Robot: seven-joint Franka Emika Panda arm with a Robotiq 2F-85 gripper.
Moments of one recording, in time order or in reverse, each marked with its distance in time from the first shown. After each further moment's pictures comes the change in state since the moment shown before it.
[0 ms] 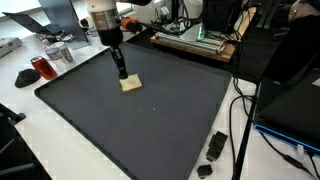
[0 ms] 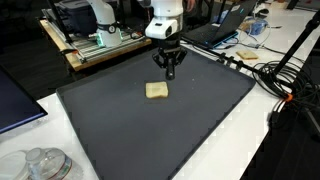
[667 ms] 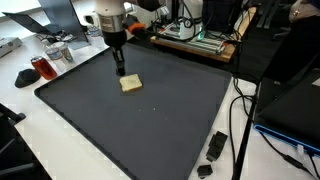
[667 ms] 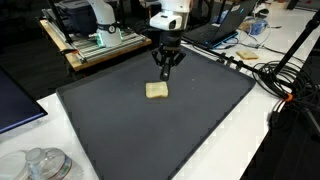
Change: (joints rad) arm 0.150 -0.010 -0.119 -0.010 -0.323 -0.028 0.370
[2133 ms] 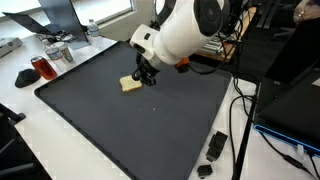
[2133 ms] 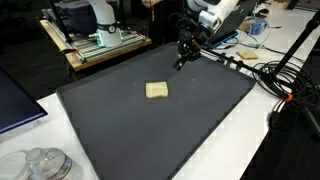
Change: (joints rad) arm 0.206 0.262 0.171 0.360 -0.509 -0.611 0.502
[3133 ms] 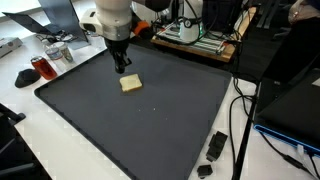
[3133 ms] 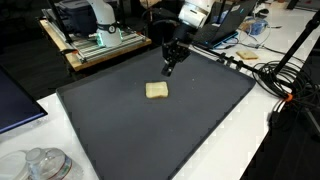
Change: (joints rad) arm -0.279 -0.172 0.010 -0.136 0.256 0.266 -0.609
